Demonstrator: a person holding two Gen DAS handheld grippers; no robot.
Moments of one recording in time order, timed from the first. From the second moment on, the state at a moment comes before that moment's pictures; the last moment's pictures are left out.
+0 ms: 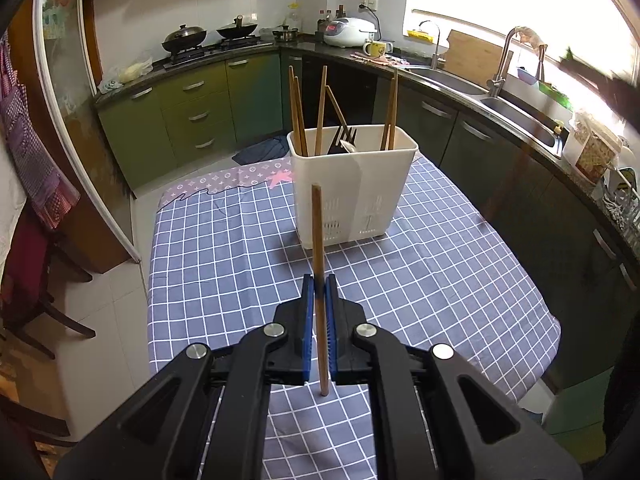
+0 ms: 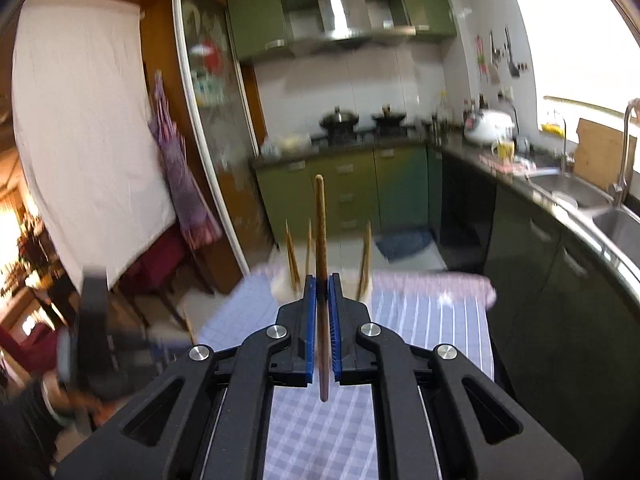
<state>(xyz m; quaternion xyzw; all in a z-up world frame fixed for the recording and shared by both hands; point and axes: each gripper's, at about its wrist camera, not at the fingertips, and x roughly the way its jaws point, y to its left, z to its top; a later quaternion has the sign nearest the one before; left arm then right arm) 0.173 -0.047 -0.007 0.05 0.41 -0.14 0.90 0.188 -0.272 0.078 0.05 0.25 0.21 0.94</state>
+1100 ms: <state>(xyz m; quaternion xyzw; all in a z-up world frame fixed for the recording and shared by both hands) 0.175 -0.047 0.022 0.05 0.38 -0.14 0.91 0.210 -0.259 0.002 0.04 0.29 0.19 0.94</state>
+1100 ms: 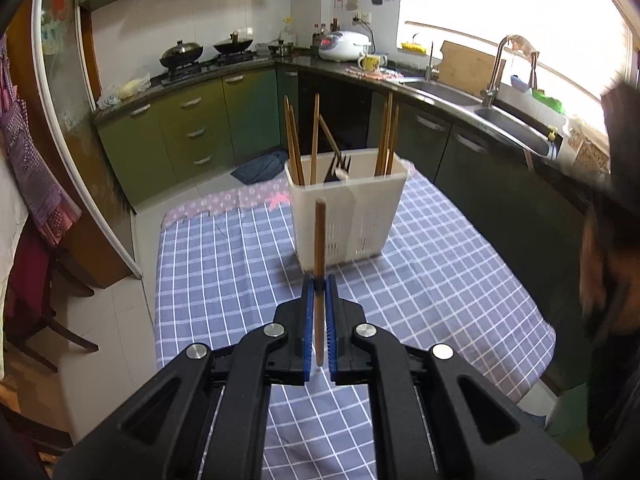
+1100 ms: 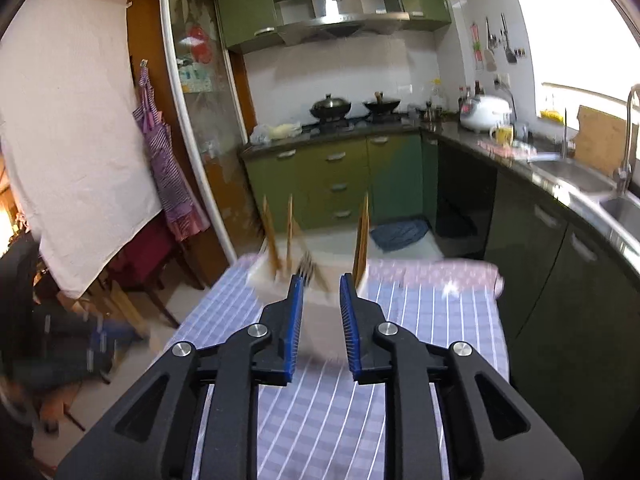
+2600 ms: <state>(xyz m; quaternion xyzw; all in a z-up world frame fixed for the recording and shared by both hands) 0.281 -0.065 0.017 0.03 0.35 -0.10 0.93 0.129 -0.325 -0.122 0.11 0.38 0.14 0.91</state>
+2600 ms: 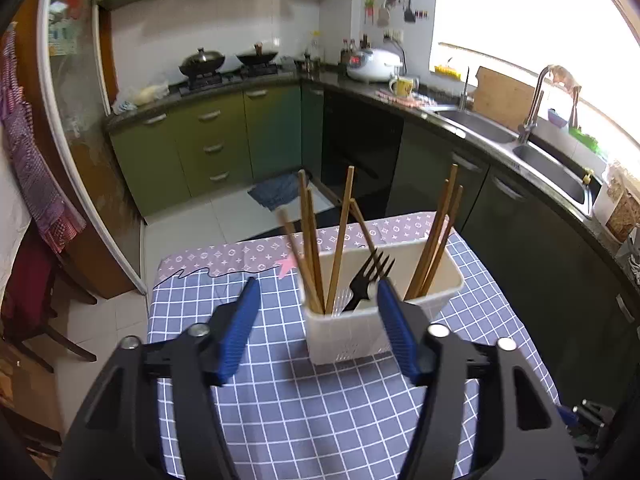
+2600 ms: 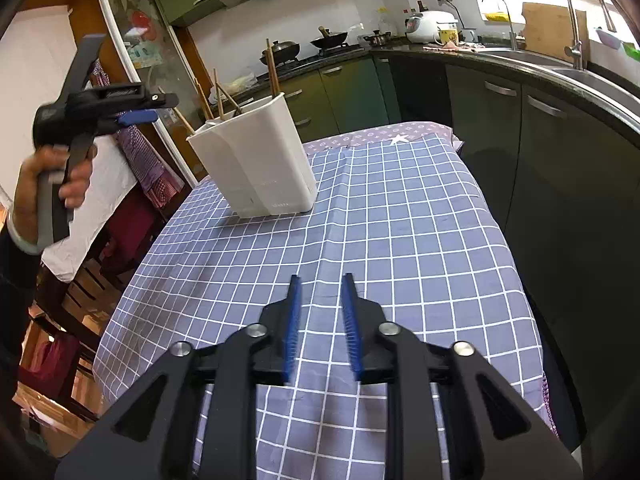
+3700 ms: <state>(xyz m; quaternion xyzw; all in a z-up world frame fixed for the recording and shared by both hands) 0.010 0.001 -0.003 -0.01 0.25 -0.03 0.97 0.011 -0.280 -0.049 0.00 0.26 0.11 0.96</state>
